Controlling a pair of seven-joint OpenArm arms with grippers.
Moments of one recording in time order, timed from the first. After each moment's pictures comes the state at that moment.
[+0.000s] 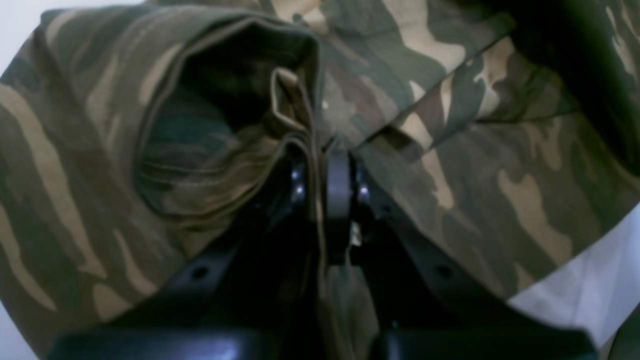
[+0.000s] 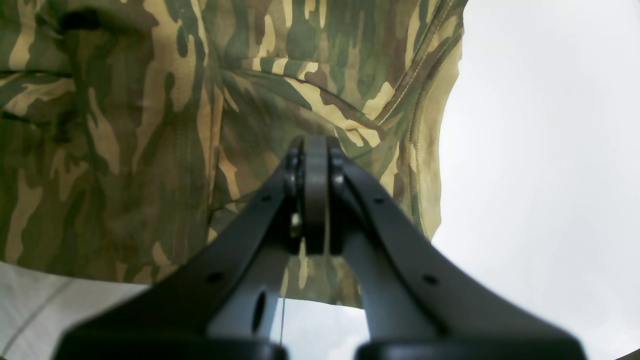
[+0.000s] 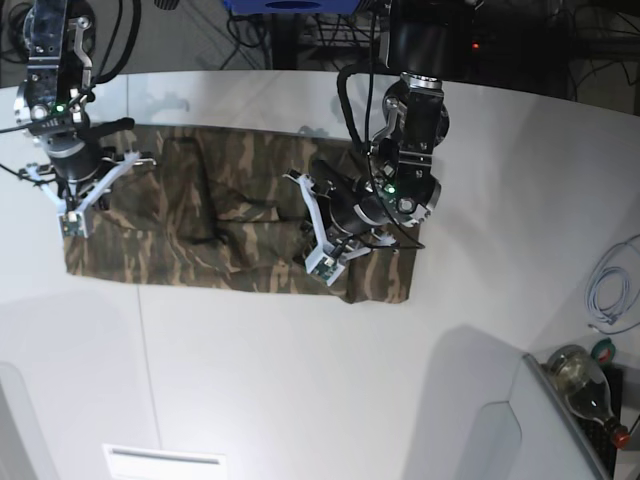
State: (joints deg) left arm -1.7 5.6 3.5 74.5 8.5 -31.1 36.2; right arm -19.5 6.4 11.3 99.4 0.9 10.9 -36.9
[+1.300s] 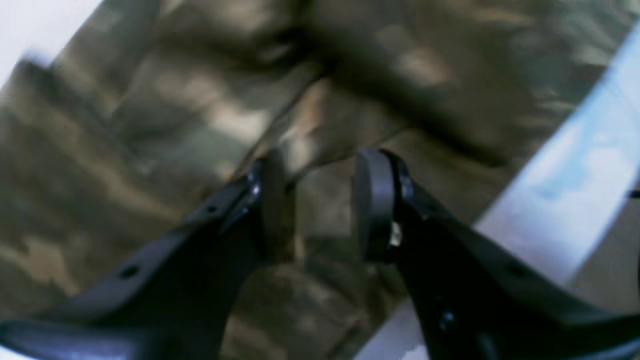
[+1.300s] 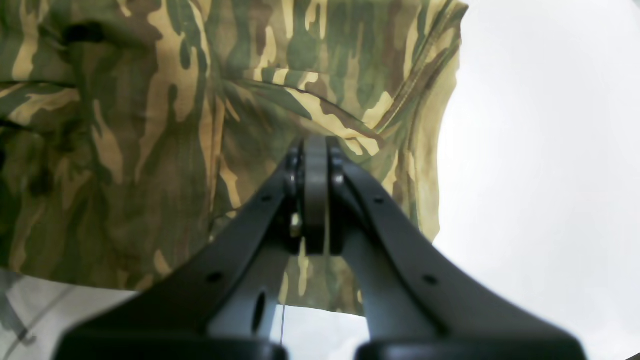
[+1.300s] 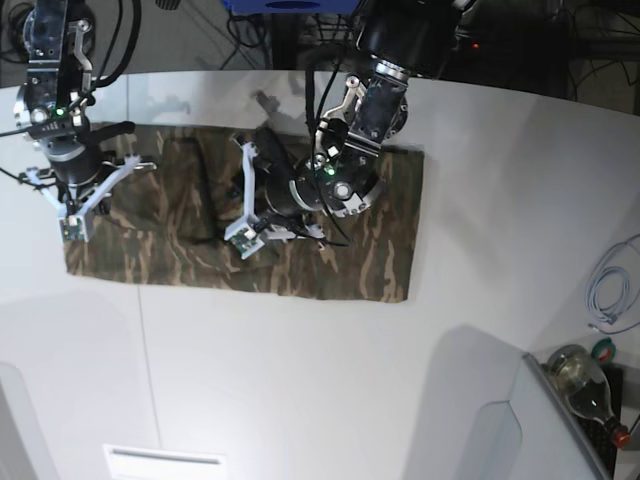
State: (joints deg) left arm -0.6 6.3 18.2 77.2 7.7 -31.3 36.4; right arm -18.8 6.4 11.1 99.4 0.9 10.9 -37.0
